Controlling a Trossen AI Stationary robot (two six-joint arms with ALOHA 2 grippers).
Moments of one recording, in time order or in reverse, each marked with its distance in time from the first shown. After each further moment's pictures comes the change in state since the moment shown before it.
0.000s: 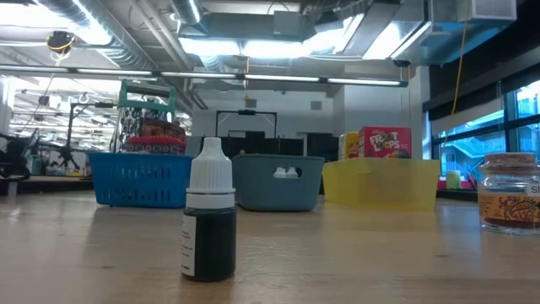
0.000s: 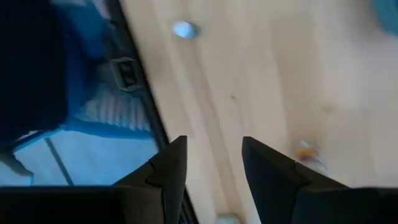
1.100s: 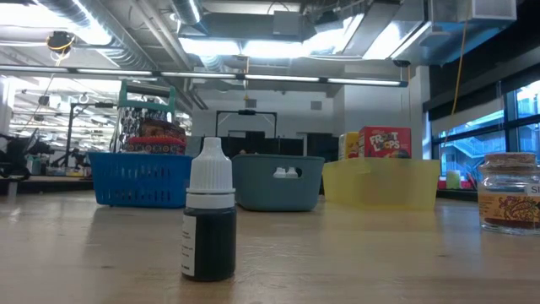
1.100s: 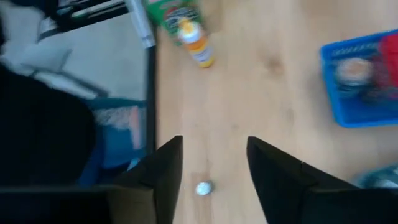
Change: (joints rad) left arm -0.002 0.000 0.000 -0.005 0.011 0.012; right arm -0.023 0.001 0.000 0.488 0.221 -0.185
